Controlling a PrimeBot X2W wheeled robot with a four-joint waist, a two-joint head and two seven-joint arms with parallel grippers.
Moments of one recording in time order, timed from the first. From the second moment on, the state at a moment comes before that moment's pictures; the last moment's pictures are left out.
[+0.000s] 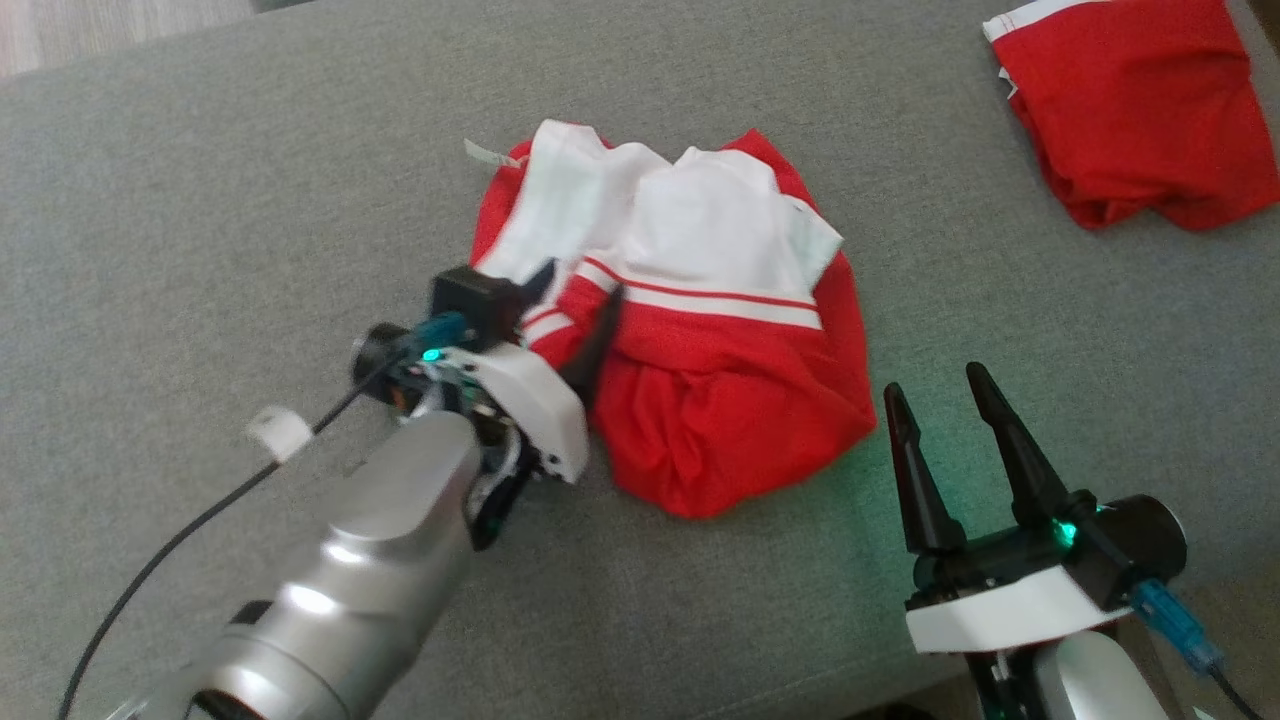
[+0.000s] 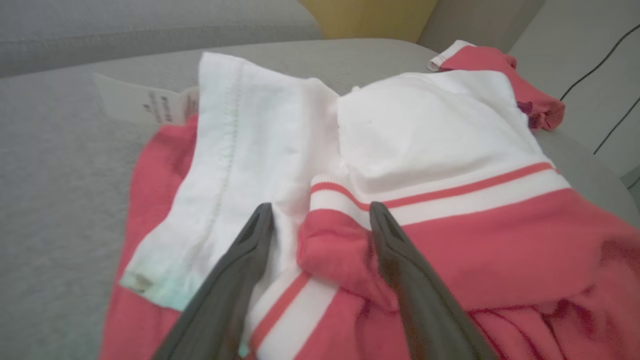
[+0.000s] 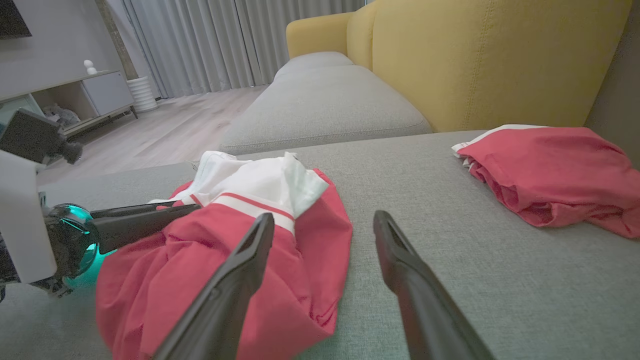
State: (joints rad) left arm -0.78 0.09 -0.88 0.86 -0.71 -0.13 -0.10; right arm 0.01 -0.05 0.18 0.06 0.13 0.12 -0.26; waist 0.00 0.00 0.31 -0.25
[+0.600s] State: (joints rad) left arm -0.82 0.14 -1.15 0.73 -0.76 -0.13 -0.21; right arm 0.01 -0.05 0.20 0.07 0.13 0.12 -0.26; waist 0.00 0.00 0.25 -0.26
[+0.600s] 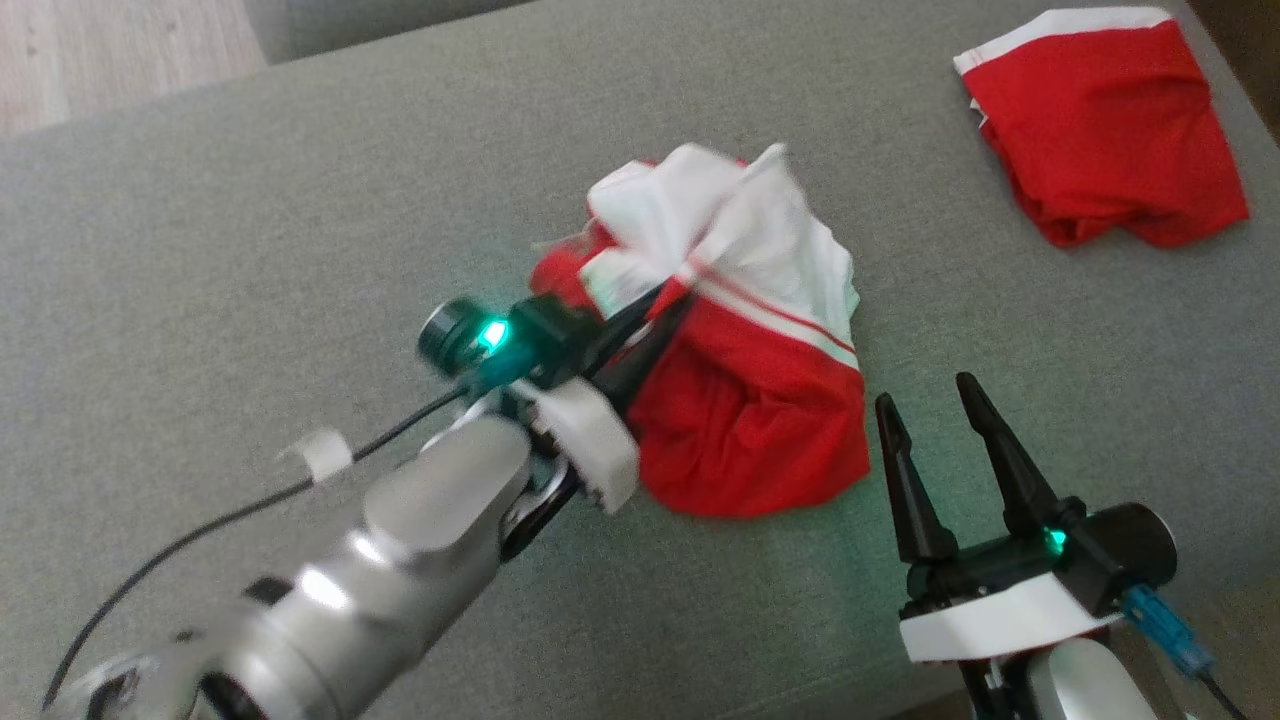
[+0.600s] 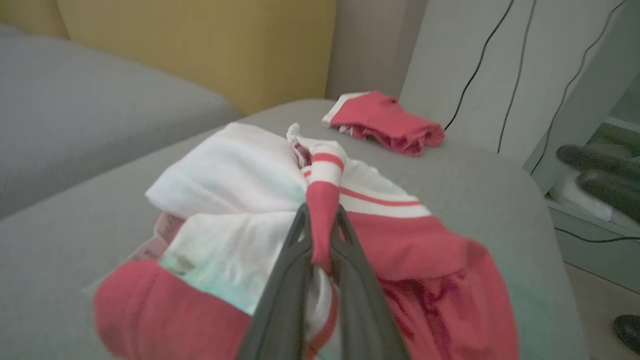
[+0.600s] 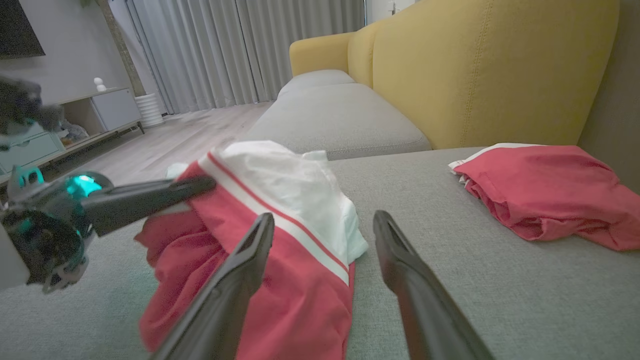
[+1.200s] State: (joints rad) left arm -1.09 0.22 -0.93 0.42 -0.94 -0.13 -0.26; right arm 0.06 -0.05 0.20 0.07 0.13 0.12 -0.26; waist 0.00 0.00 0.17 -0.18
